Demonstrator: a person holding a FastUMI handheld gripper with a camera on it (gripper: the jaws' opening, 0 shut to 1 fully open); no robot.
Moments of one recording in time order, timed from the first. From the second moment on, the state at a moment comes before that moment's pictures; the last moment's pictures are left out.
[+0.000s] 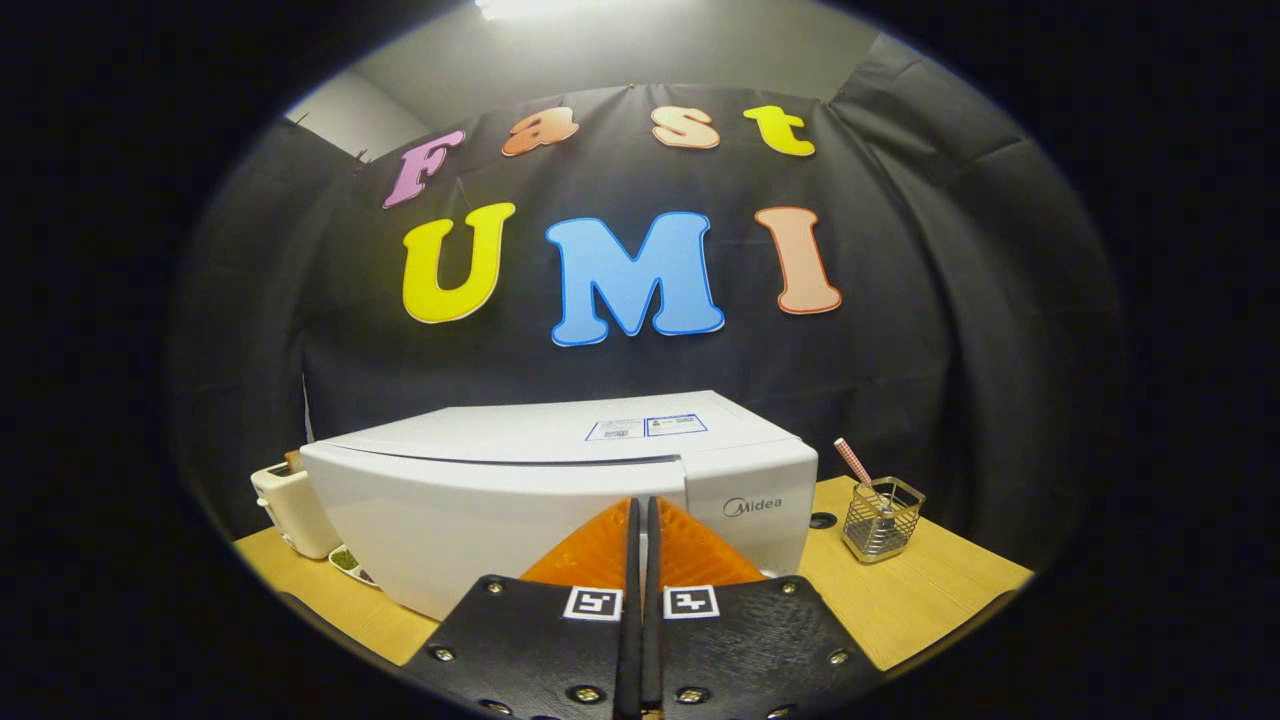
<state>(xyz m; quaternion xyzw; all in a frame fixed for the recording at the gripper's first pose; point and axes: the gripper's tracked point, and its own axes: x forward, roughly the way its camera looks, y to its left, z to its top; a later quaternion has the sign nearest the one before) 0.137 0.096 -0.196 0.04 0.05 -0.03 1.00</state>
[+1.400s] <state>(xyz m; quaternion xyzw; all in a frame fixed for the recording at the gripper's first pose) 0.077 0.072 -0.005 0.05 0.01 0.04 1.00</state>
